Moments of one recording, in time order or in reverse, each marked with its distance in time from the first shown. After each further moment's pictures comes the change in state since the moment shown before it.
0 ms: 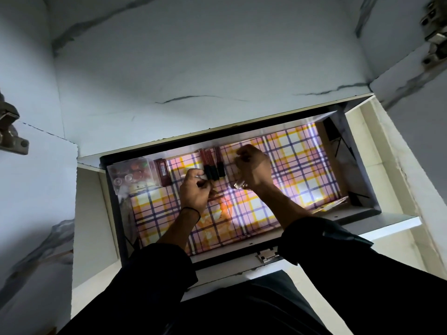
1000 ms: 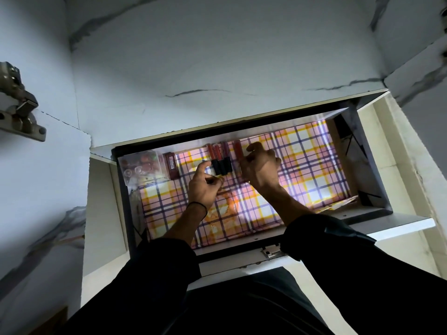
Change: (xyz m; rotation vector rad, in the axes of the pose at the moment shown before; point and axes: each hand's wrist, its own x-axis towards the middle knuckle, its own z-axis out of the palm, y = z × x) left_hand -0.015 0.016 -0.006 0.072 -0.071 0.001; right_hand 0.005 0.022 0.014 -0.296 0.043 -0.071
